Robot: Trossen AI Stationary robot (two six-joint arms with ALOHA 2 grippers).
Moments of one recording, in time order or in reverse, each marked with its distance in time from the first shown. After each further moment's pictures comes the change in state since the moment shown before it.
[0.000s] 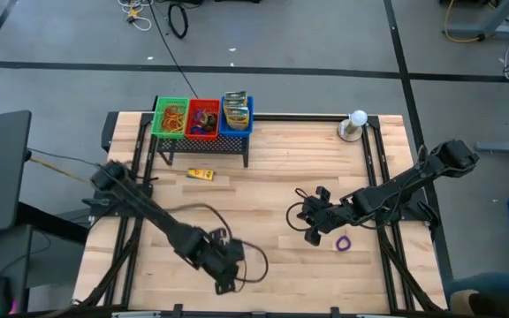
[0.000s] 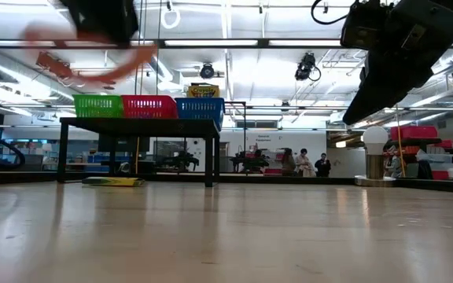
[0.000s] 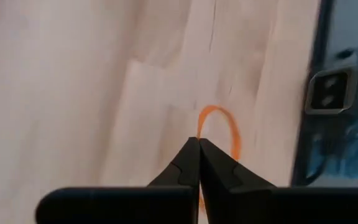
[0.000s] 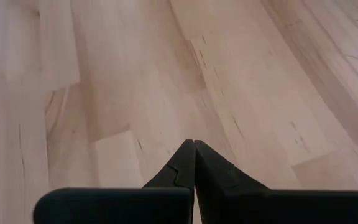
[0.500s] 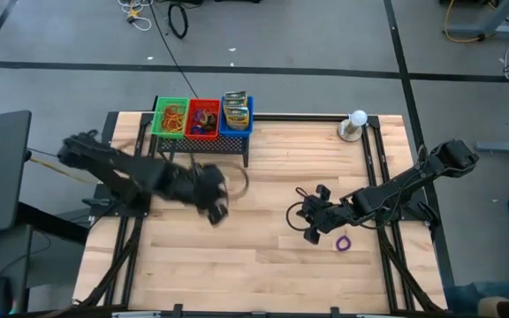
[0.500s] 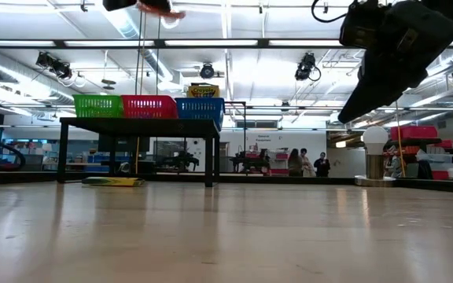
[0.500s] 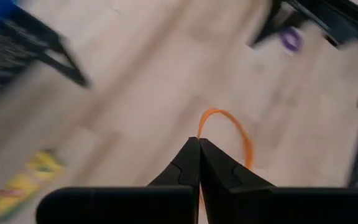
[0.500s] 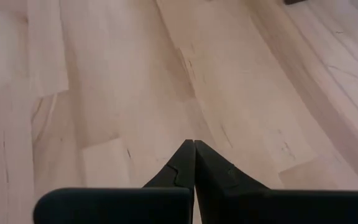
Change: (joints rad) left arm 0.257 -0.444 0.000 -0.287 -0.223 -0.013; right arm -0.002 0.000 0.000 0.002 0.042 -0.020
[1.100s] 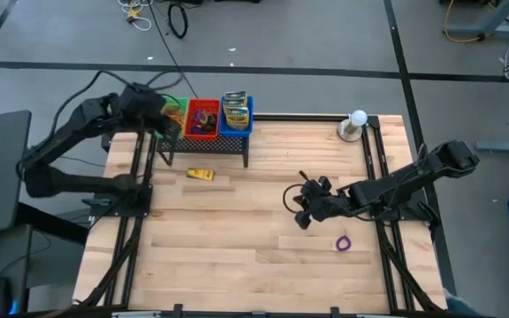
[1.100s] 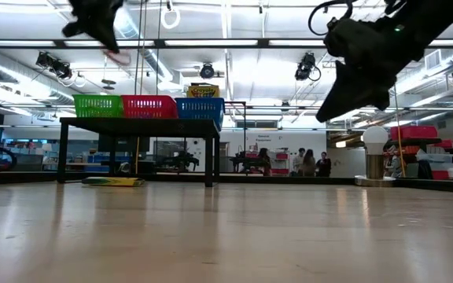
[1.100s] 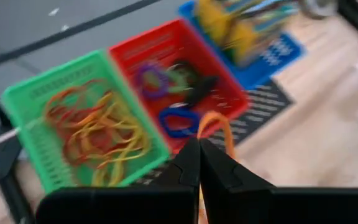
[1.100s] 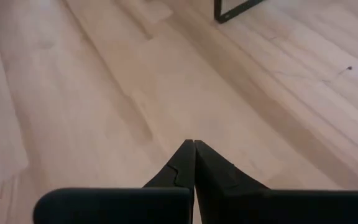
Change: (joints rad) left arm 0.878 -0.461 -0.092 -0.198 0.226 0.448; right arm -0.103 0.000 0.000 0.027 0.087 0.163
